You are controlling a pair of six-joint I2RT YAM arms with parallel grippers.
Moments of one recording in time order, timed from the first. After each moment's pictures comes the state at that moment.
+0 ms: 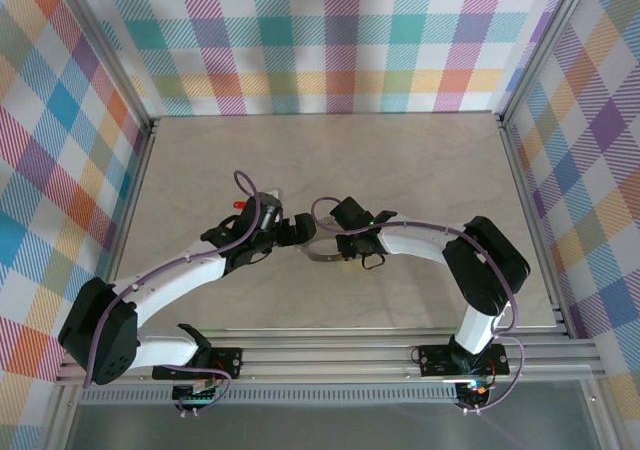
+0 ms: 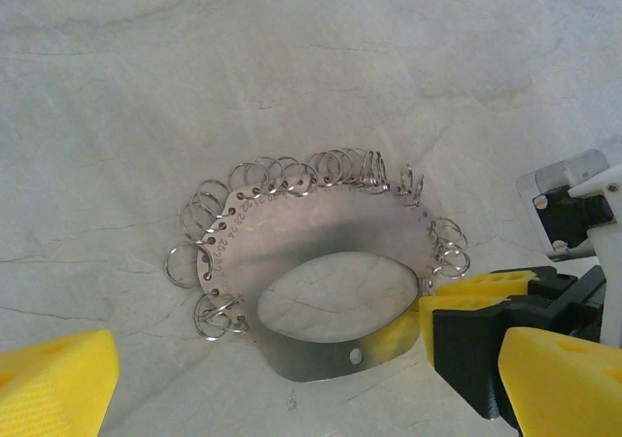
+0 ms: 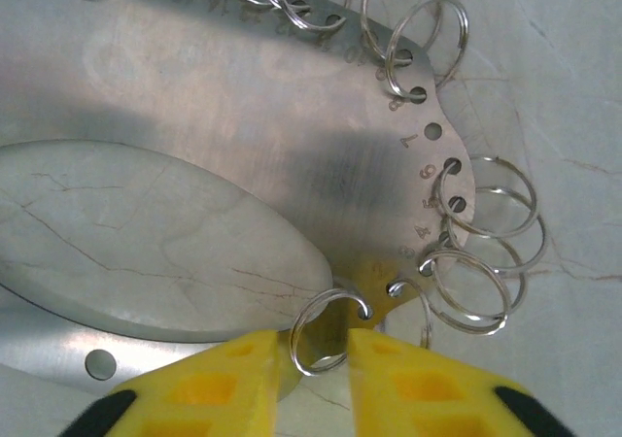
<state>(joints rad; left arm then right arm) -0.64 1.27 0.78 -0.25 -0.03 -0.71 0.79 1.74 1.00 -0.45 0.12 0.49</state>
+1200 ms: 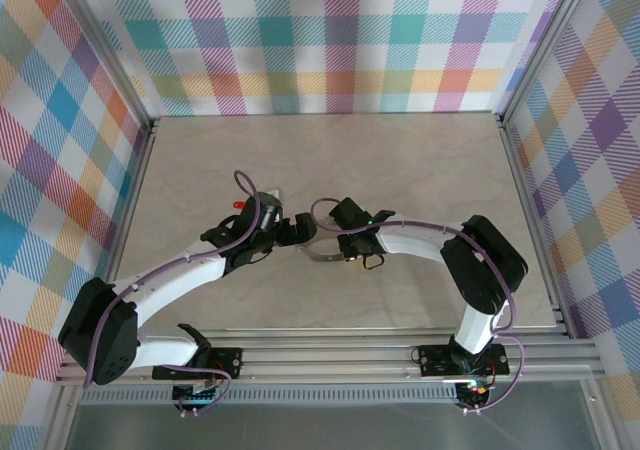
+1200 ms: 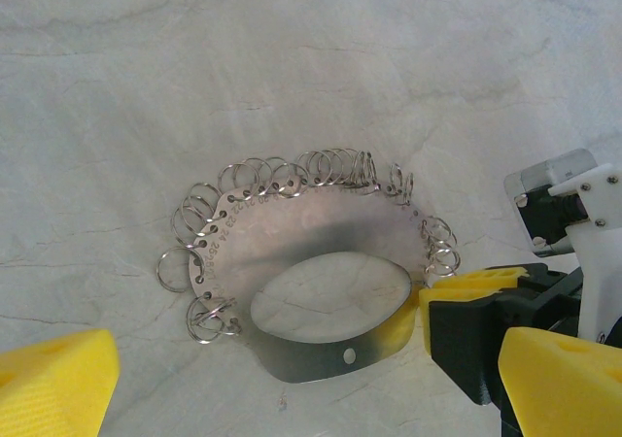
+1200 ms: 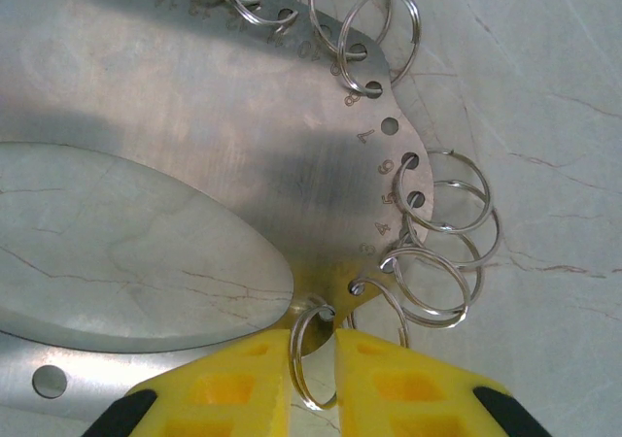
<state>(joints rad) -0.64 1.27 0.77 -0.24 -0.02 -0.71 0.79 1.75 1.02 -0.49 0.18 0.48</state>
